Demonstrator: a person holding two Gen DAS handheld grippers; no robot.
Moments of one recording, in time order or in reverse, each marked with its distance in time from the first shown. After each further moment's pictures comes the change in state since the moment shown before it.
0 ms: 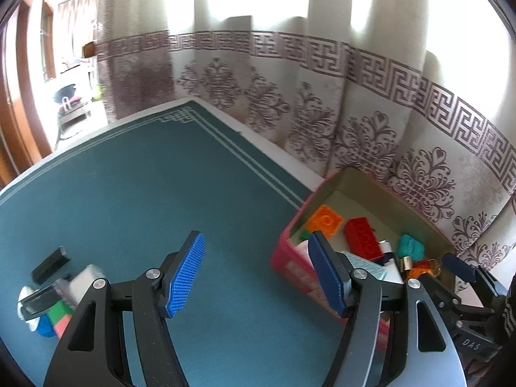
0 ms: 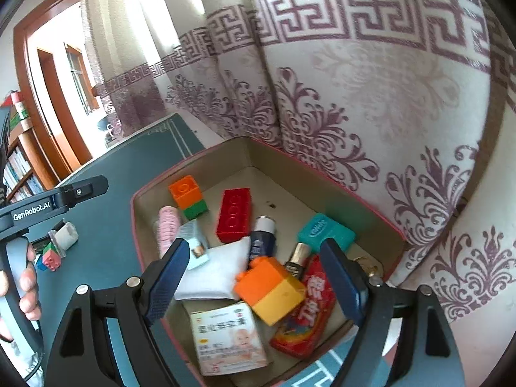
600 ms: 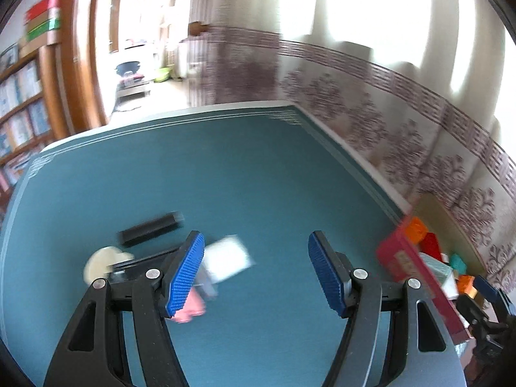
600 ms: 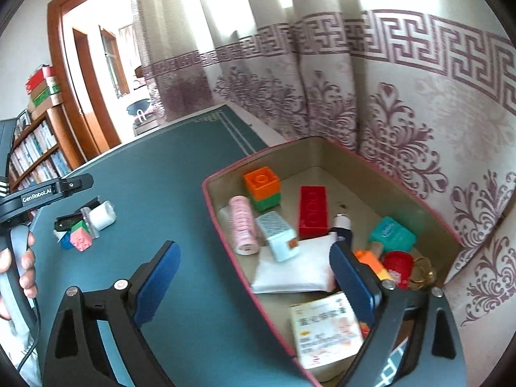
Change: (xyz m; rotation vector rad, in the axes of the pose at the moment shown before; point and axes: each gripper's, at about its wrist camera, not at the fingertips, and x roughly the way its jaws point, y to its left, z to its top) left arm -0.050 0.133 -0.035 -0.233 -0.038 0.205; right arm -0.003 0.067 -0.012 -0.115 0.000 0.104
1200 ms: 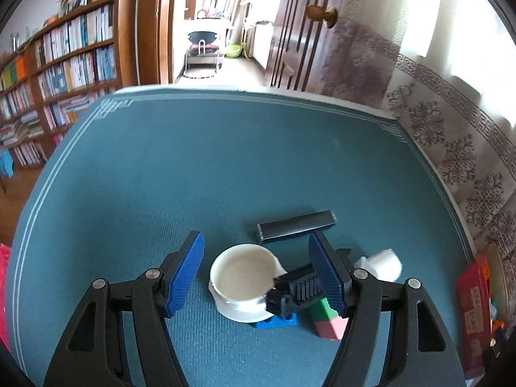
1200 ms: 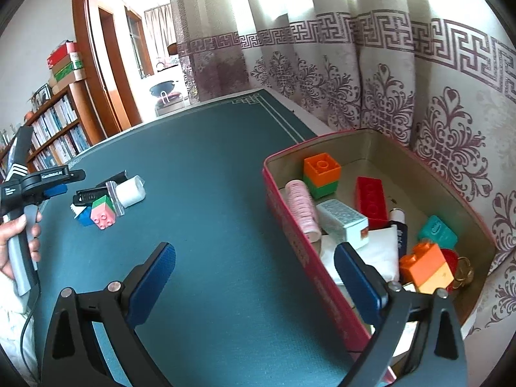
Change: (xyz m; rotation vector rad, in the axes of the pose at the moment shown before) left arm 0.030 0.128 -0.009 -0.240 0.062 0.192; right arm 0.016 0.046 -0.010 -0.087 0.052 0.072
